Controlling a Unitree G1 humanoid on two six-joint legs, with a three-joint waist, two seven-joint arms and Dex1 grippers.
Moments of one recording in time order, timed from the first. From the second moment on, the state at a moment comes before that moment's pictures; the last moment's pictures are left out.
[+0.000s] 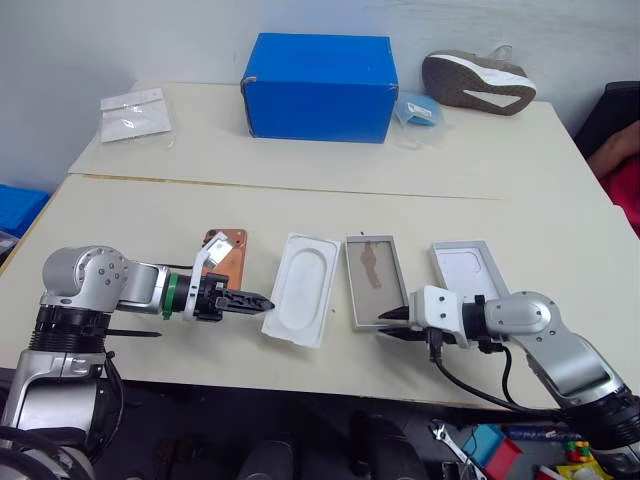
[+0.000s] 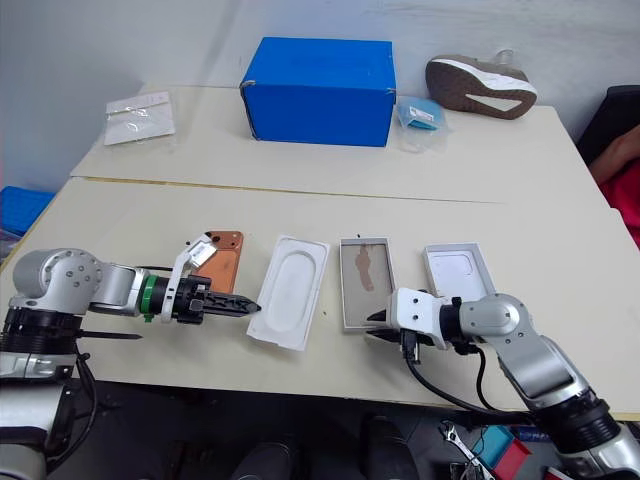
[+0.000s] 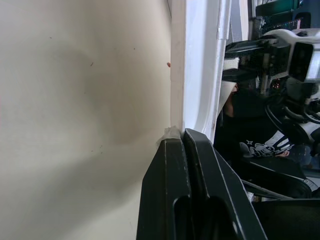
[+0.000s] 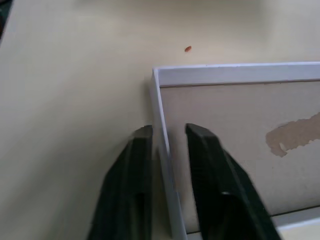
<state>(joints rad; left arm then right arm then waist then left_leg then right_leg) -0.66 0.76 0.01 0.18 -1.00 1.61 -0.71 -0.27 -0.80 0.26 -0.19 0.16 0.16 1.07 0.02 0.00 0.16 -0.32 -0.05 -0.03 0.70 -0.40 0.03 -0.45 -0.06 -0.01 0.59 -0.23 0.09</state>
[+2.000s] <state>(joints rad) -0.80 0.25 0.10 0.43 -1.26 1.61 0.06 0.30 -0.85 -0.57 -0.94 0.81 0.78 0.78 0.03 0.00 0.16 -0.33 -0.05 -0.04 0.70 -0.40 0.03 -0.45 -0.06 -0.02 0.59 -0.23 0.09</state>
